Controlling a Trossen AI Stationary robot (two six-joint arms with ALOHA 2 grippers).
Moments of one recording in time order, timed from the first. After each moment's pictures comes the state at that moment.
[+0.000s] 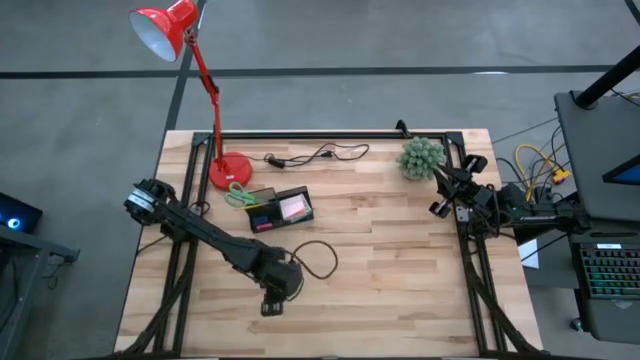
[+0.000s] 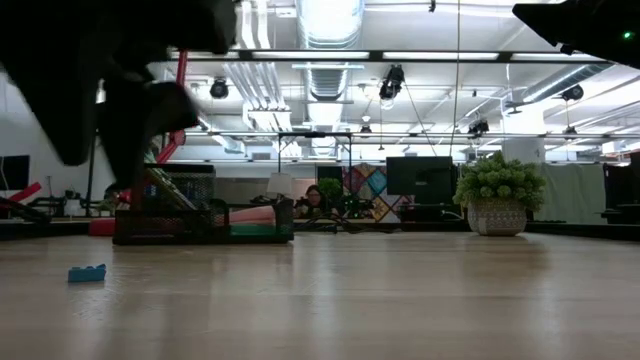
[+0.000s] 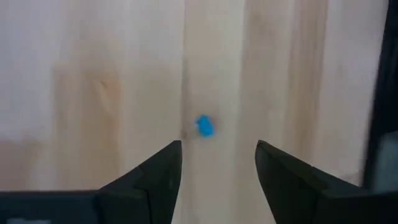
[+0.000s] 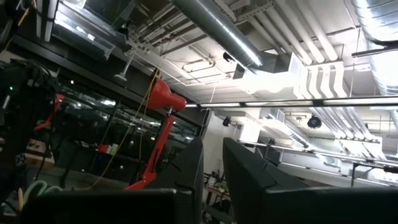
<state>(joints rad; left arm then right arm) -0.46 1.70 1.16 -0.66 0.12 -0.58 0.00 0.11 0.01 0.72 0.36 -0.66</state>
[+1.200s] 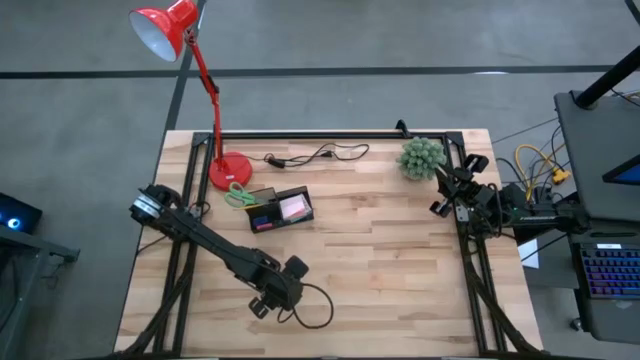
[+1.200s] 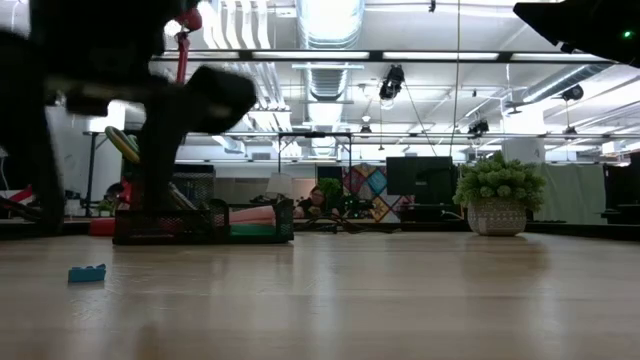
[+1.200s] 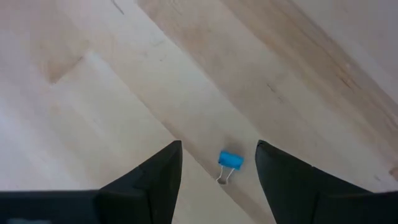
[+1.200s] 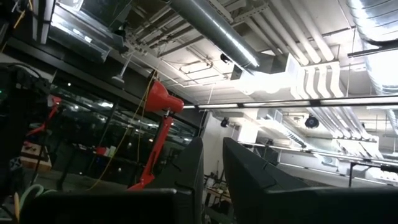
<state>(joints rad) -0.50 1.77 1.15 -0.54 0.01 0.25 -0.01 0.11 0.01 0.74 0.37 -0.66</state>
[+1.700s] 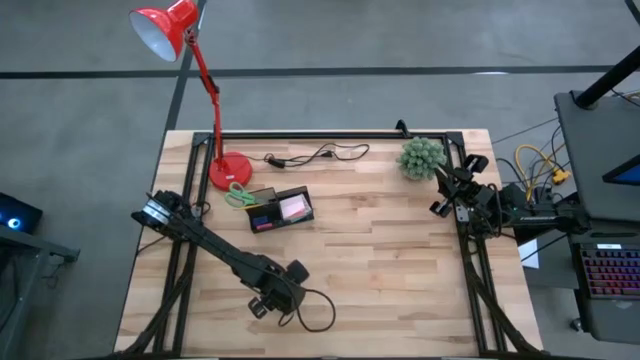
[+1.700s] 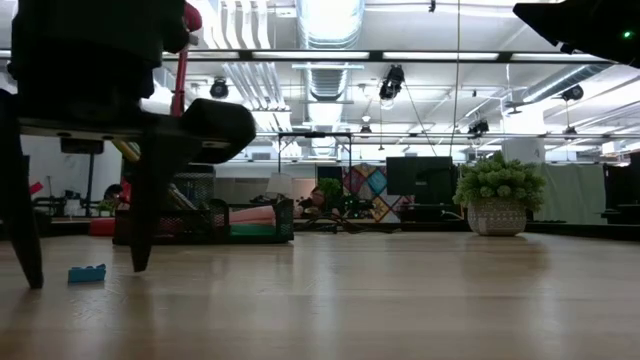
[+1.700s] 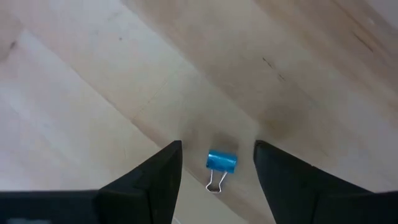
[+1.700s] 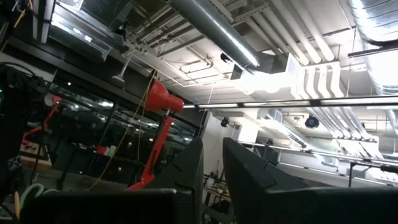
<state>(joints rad) -0.52 1.88 1.16 -0.54 0.01 0.32 -0.01 0.11 0.01 0.74 0.37 -0.66</state>
